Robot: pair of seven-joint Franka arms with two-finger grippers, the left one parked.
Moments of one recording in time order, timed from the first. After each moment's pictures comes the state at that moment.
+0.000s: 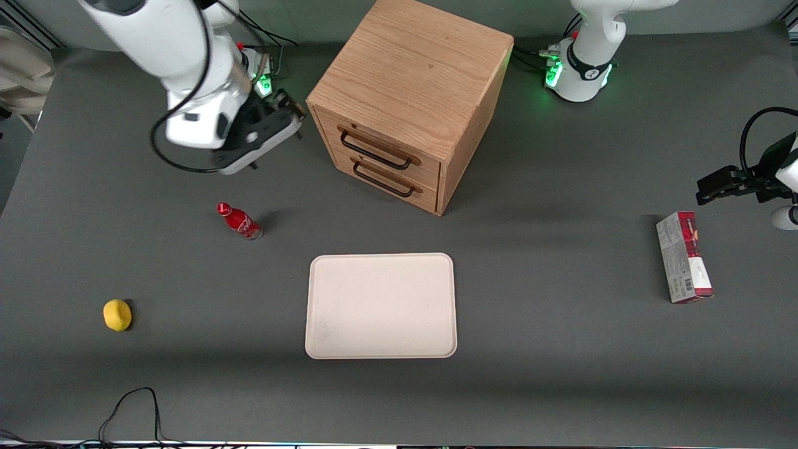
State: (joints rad) arm -0.07 0.11 0.67 -1.51 0.04 1.56 -0.07
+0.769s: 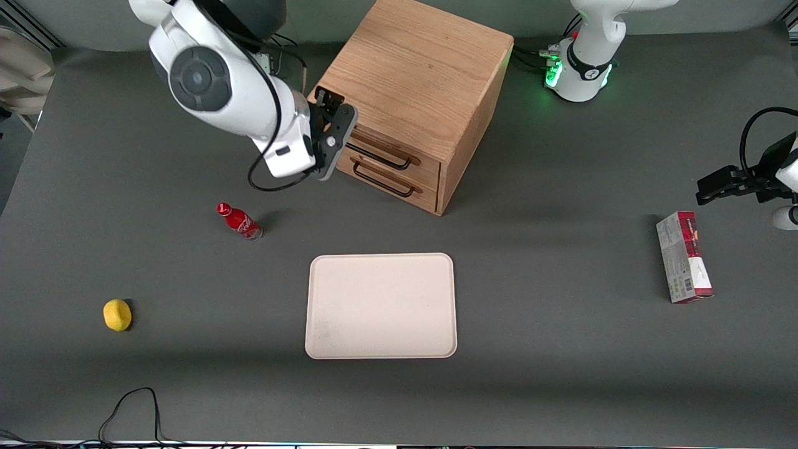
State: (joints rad) arm -0.07 0.33 0.76 -1.51 0.18 1.56 -0.35
